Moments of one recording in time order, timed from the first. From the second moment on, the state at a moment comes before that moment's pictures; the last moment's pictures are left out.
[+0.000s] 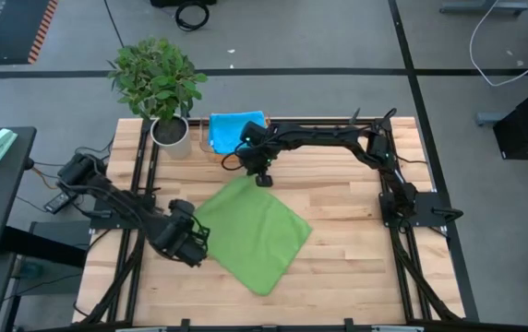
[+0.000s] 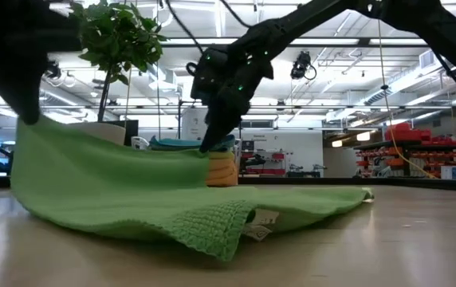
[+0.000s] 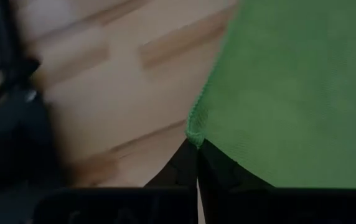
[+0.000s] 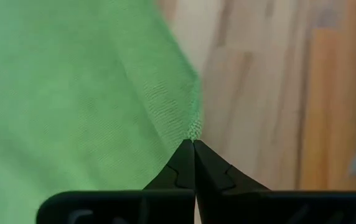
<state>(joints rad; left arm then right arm) -0.60 1.52 1.01 -1.28 -0.42 -1.82 -0.32 2.19 1.81 -0.67 -0.33 -0.42</state>
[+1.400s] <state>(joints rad) -0.66 1.86 1.06 -0.08 -0.50 -1.25 -0.04 1.47 0.80 -0.48 -0.41 -0.40</state>
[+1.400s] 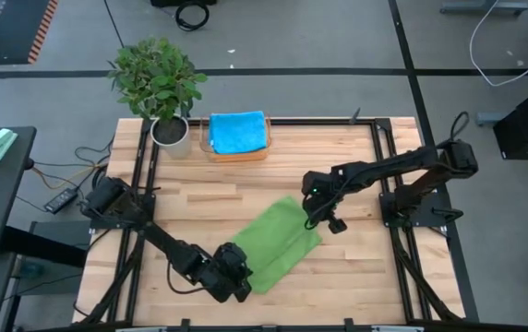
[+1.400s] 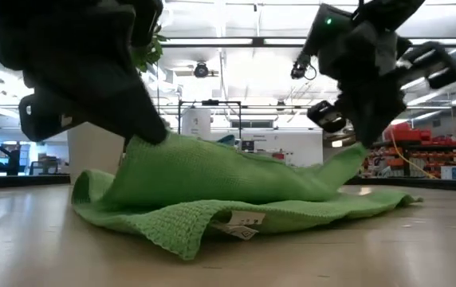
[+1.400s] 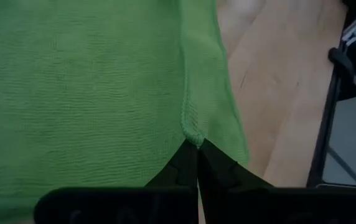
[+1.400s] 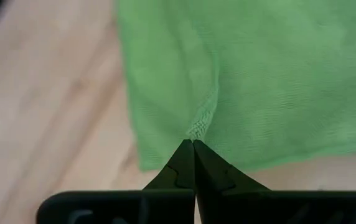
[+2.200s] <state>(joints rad) -0.67 1.85 1.06 -0.01 -0.40 -1.16 0.11 1.59 0.79 -0.52 -0.37 -0.37</state>
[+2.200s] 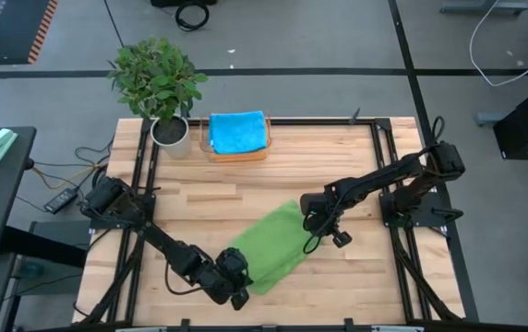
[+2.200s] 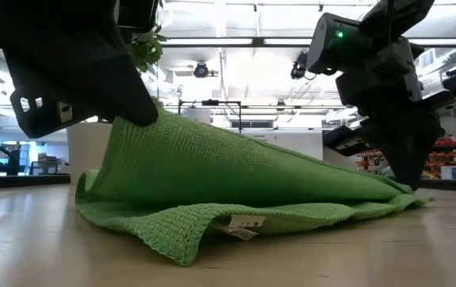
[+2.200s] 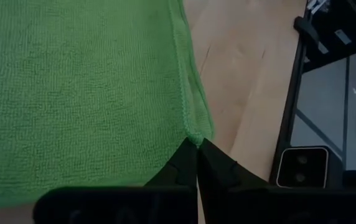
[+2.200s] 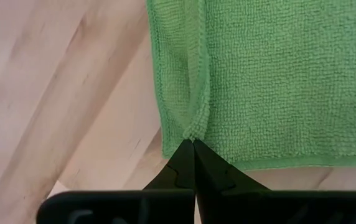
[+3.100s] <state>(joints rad) -0.65 1.97 1.06 0.11 -0.31 -1.19 0.17 1.60 0.79 -0.53 -0.39 -0.33</state>
